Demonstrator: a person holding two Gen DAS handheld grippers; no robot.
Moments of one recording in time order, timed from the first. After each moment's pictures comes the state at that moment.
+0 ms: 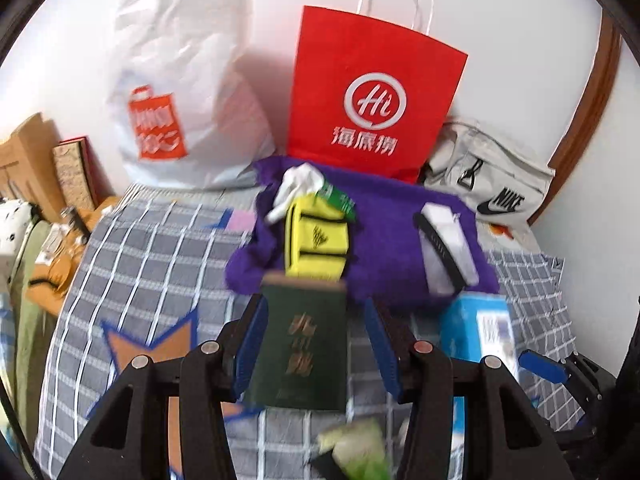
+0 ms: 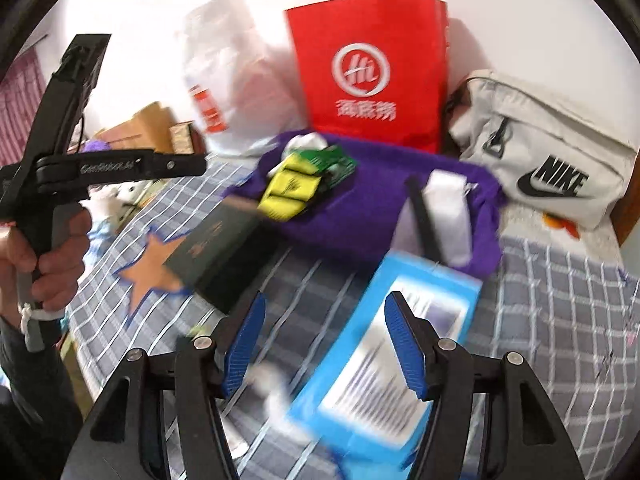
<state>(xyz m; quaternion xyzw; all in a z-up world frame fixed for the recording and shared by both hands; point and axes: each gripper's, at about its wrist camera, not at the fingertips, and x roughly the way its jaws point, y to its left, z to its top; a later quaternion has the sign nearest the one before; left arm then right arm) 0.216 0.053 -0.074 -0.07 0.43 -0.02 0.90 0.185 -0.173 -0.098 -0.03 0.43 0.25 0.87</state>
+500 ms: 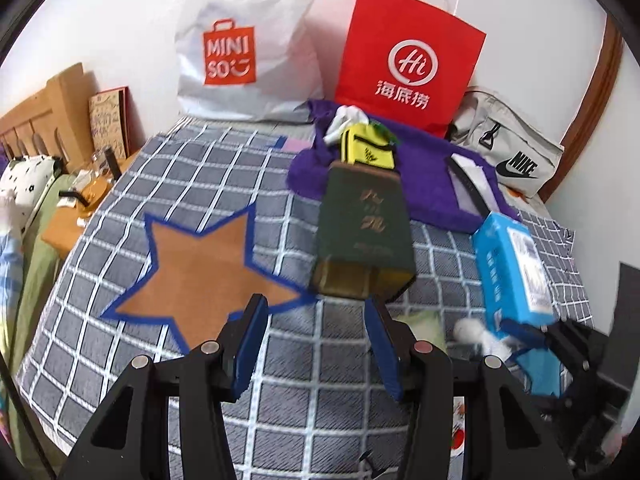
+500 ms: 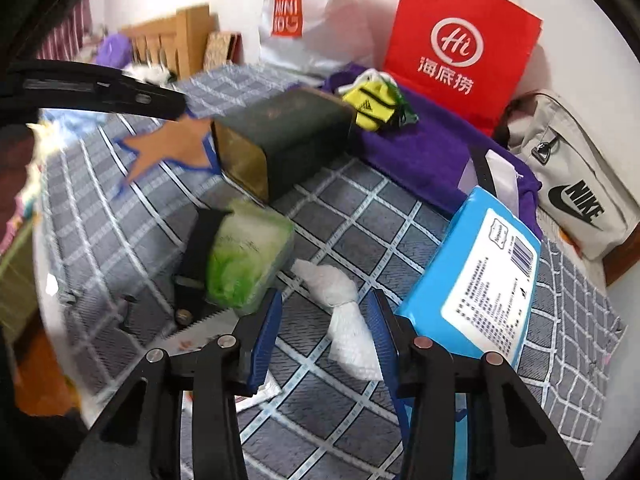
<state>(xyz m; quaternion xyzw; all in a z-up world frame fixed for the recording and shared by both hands) 0.123 0.096 -0.124 -0.09 0.45 0.01 0.89 0.129 -0.099 -0.163 -0.23 0.43 0.23 0.84</state>
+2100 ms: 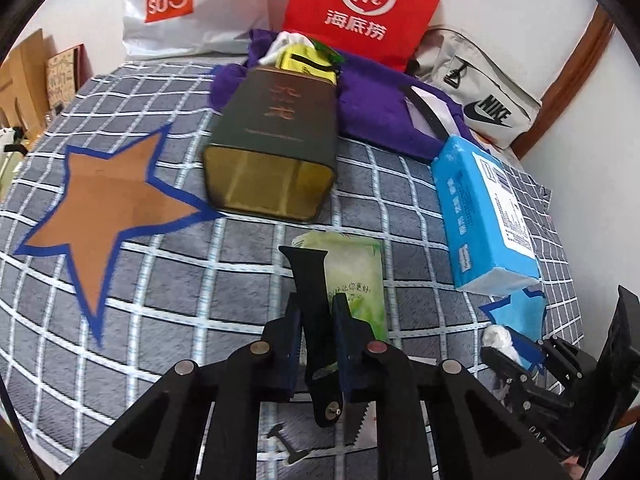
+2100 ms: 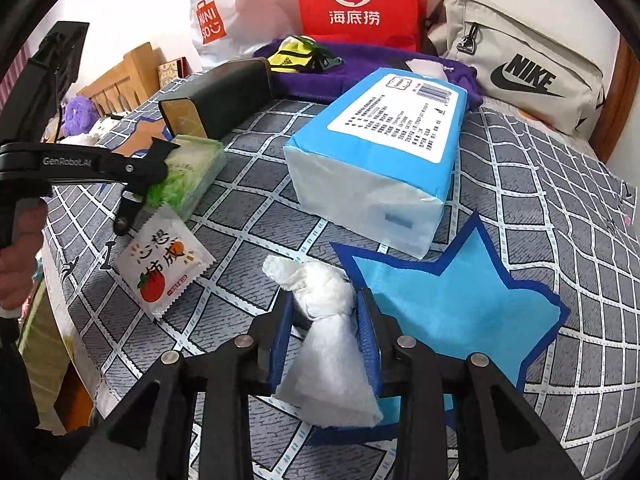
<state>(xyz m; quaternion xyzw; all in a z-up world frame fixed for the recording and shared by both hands) 0.118 0.042 -0.169 -0.12 0.50 -0.05 0.85 0.090 -0.201 -0.192 -0.06 0.47 0.20 0.86</state>
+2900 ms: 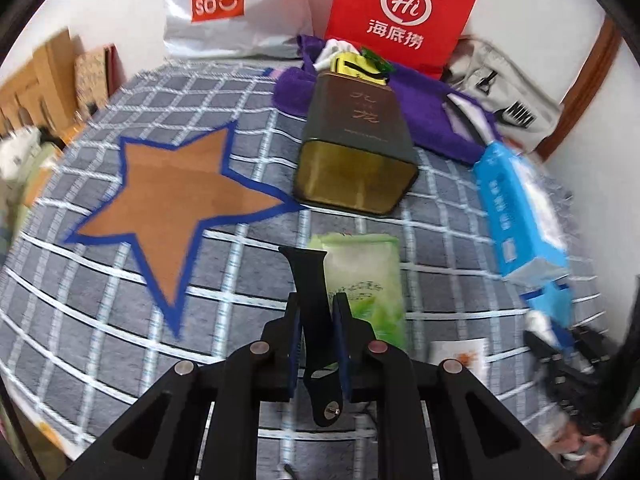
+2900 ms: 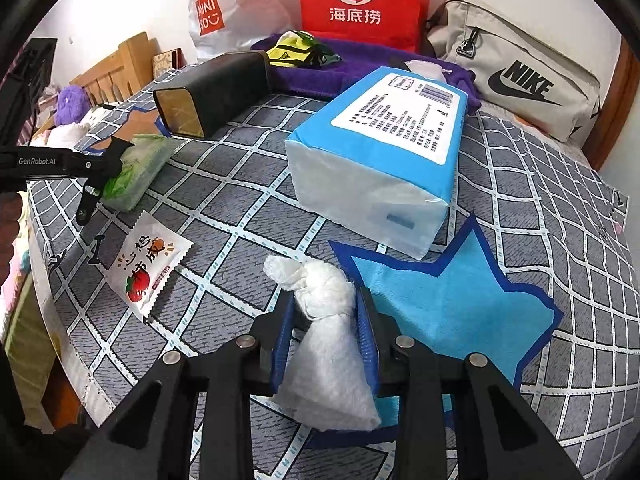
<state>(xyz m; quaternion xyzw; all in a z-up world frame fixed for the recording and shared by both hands) 0.102 0.079 -0.172 -0.08 0.50 -0.01 0.86 0.088 -0.191 -0.193 -0.09 0.47 0.18 0.86</state>
